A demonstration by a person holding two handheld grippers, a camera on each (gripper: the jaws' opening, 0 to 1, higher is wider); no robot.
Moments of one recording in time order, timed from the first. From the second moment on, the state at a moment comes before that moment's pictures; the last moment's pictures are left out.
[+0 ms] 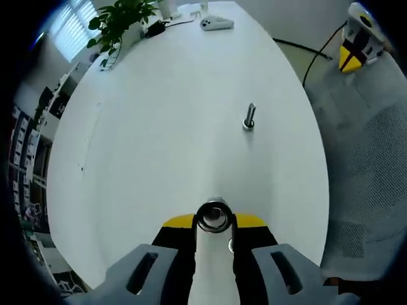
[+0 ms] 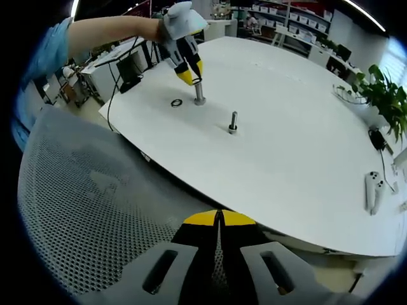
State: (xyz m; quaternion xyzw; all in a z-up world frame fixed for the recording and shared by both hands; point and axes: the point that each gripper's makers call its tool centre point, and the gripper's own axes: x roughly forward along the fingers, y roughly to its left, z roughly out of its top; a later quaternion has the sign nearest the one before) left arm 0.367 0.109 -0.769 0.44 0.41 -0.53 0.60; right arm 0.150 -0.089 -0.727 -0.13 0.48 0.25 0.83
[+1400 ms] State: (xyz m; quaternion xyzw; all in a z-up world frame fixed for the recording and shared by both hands) left arm 0.293 0.084 -0.828 0.43 0.43 -0.56 0.57; right arm 0.150 -0.088 -0.726 -0.13 0.48 0.25 0.83
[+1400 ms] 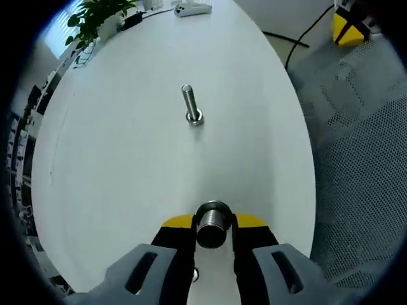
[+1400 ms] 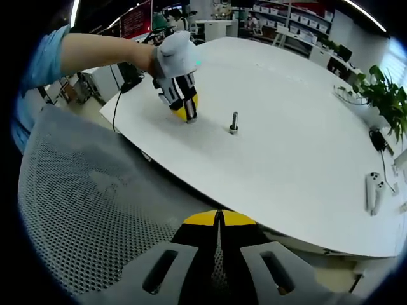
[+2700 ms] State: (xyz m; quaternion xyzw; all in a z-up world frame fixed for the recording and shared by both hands) left arm 0.332 0.173 -0.835 0.42 0.44 -0.53 0.59; right arm 0.149 -0.086 -0.727 -0.13 0.48 0.26 0.83
